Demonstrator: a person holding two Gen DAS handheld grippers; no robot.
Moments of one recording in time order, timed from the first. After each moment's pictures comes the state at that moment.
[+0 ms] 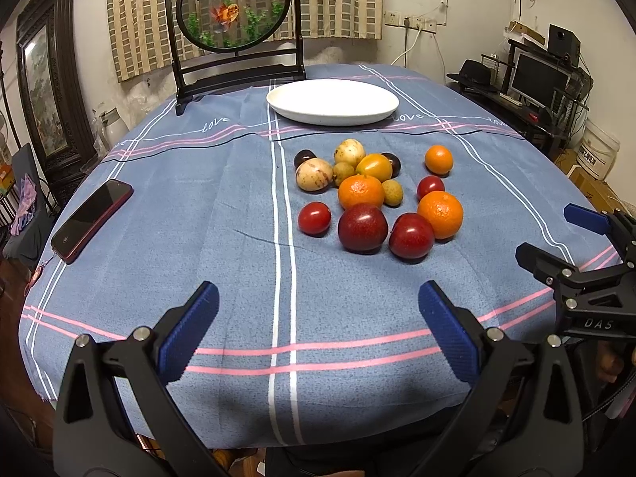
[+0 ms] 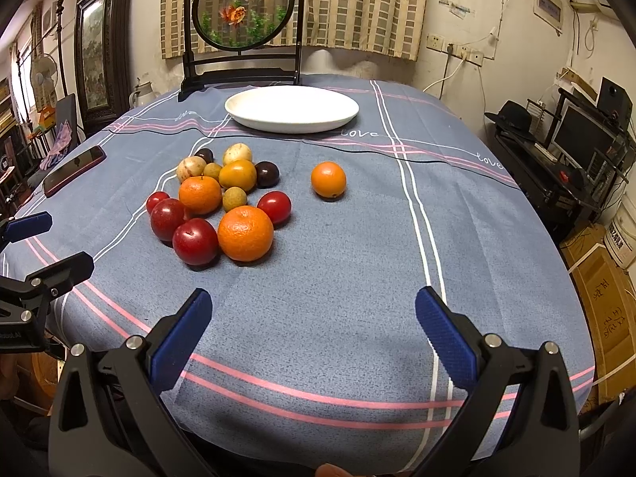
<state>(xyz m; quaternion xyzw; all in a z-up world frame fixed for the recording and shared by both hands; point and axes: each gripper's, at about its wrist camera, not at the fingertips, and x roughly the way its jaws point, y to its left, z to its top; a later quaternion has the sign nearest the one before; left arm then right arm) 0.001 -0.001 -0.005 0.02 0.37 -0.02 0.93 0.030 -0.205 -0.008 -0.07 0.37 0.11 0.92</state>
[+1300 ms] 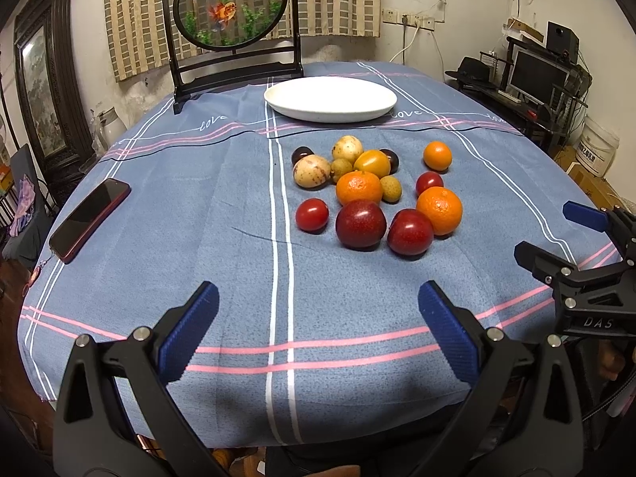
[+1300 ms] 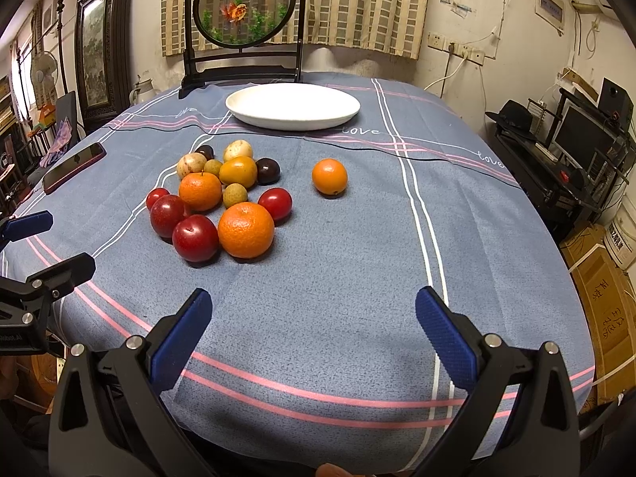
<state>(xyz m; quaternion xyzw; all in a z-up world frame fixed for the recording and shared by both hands) 0.002 -0.001 -0.008 0.02 0.38 -0.02 0.93 0.030 -0.203 -0.011 -0.07 0.37 0.11 0.92</state>
